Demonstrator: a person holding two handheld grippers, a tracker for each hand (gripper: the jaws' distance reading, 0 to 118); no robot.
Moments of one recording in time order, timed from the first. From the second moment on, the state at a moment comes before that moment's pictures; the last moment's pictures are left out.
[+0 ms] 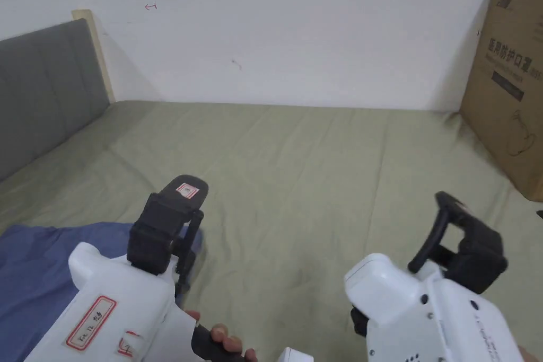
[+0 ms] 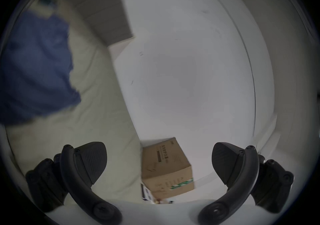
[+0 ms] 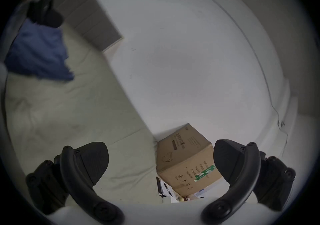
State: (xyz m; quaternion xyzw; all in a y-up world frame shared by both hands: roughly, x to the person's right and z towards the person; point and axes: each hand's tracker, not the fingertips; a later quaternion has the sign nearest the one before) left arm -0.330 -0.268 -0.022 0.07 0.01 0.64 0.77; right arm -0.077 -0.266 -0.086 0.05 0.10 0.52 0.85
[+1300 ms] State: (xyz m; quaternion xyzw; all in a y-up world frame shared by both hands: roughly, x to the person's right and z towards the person) left arm -0.293 -0.202 -0.038 -0.03 0.14 0.04 0.99; right arm -0.033 -0.231 -0.109 -0.02 0.09 0.05 0.99
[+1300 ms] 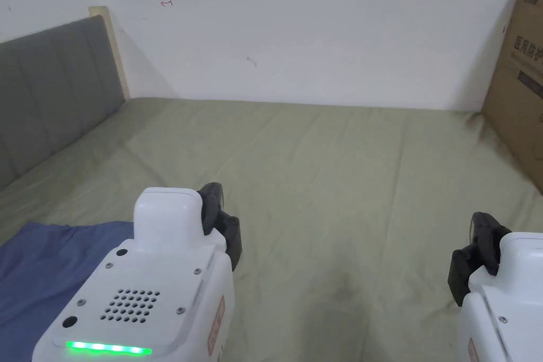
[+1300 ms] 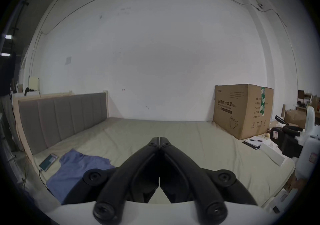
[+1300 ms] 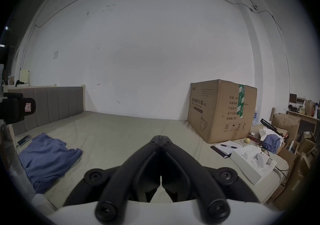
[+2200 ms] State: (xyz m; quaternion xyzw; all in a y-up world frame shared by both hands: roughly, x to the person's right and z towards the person) left arm -0.423 -0.182 0.088 -0.07 0.41 0.02 0.91; right arm -0.227 -0.223 -0.096 -0.06 0.41 0.06 0.91
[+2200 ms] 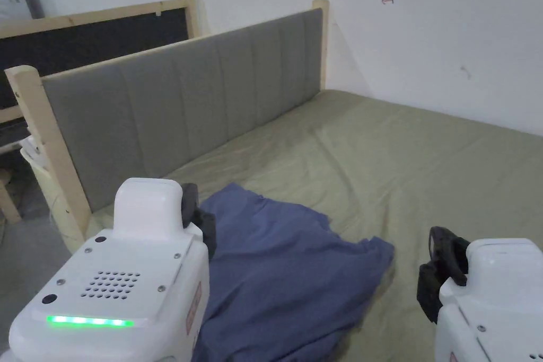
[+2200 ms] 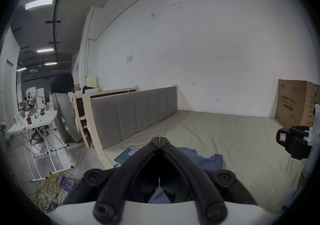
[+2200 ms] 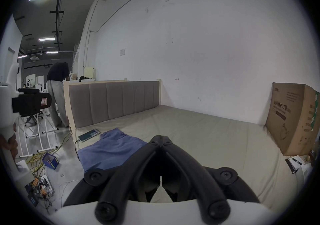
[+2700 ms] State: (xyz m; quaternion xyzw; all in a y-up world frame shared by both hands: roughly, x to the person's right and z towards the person) left arm -0.529 -0.348 -0.059 -0.35 0.28 0.18 0.88; right arm -0.208 -0.277 -0.142 -0.17 0.36 0.08 0.91
